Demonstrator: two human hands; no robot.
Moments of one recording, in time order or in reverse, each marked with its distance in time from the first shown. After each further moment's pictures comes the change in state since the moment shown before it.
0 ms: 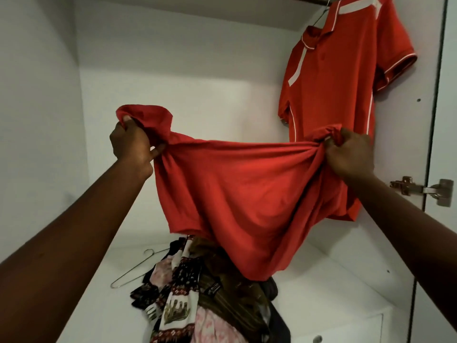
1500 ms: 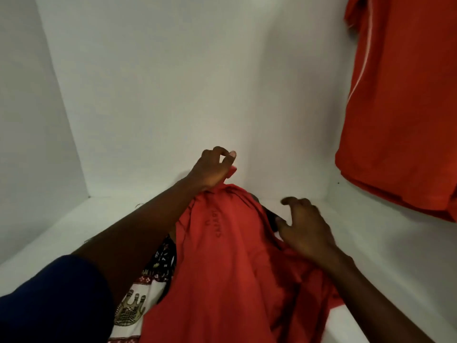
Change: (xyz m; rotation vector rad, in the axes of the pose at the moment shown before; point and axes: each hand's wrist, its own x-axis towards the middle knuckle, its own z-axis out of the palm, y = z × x) left_hand 0.016 -0.332 0.088 1.011 -0.678 0.125; right_hand -0.098 0.169 0.230 -0.217 -0.806 -0.138
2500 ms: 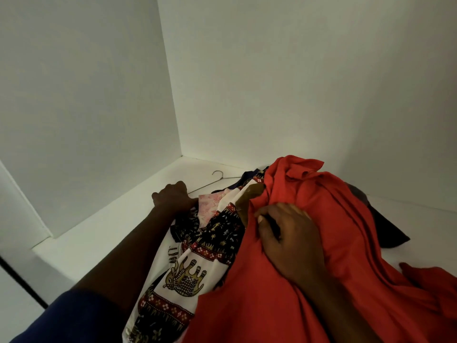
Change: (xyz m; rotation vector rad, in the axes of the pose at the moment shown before) left_hand -0.141 -0.226 -0.095 0.692 -0.047 -0.908; right_hand 0.009 -0.103 0.149 0.403 0.017 -0.656
